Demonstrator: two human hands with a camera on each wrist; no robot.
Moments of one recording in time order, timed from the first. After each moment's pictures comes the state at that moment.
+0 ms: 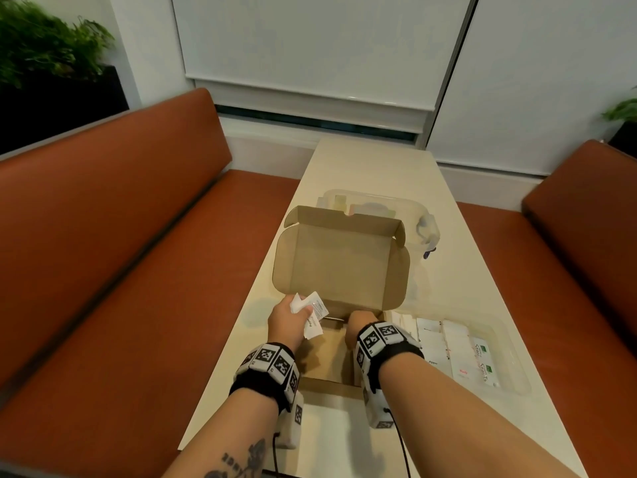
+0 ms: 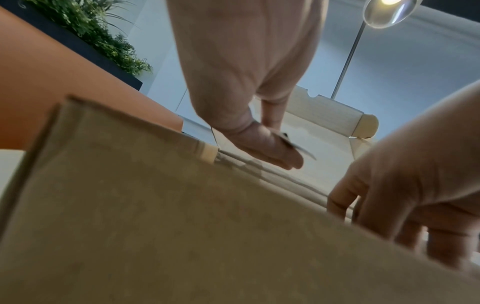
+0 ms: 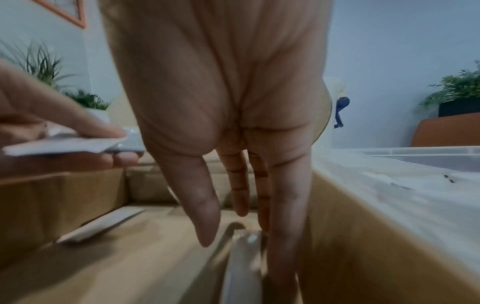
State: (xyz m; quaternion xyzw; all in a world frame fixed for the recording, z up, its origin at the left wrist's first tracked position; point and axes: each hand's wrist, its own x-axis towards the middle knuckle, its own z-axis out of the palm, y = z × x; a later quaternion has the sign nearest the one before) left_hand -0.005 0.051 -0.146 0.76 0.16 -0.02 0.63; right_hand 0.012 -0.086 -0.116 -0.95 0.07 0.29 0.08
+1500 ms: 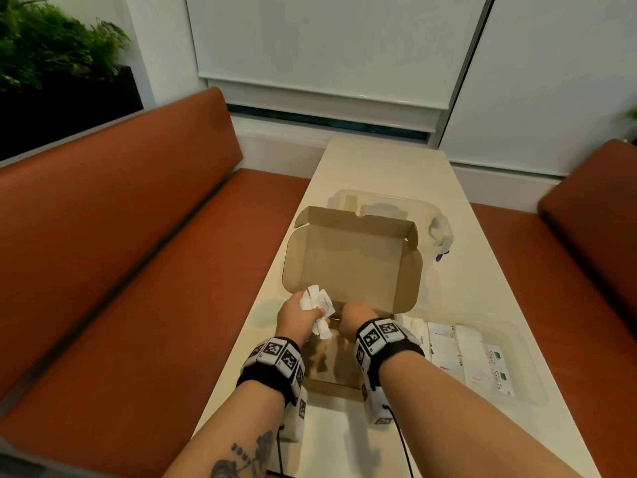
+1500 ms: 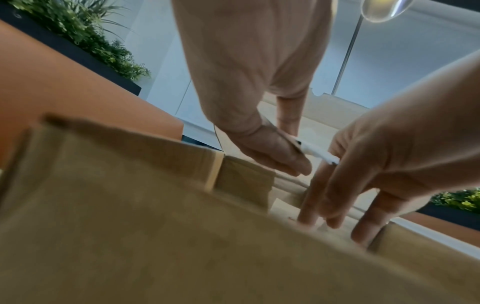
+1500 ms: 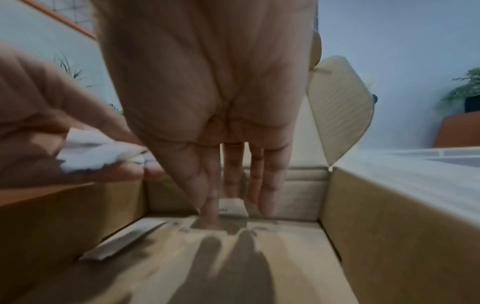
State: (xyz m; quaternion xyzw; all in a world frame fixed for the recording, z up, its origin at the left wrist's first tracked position) left_hand -0.002 0.054 -0.130 0.78 0.16 -0.06 0.61; right_hand 0.023 -0.064 -0.117 -0.97 0.00 0.23 0.08
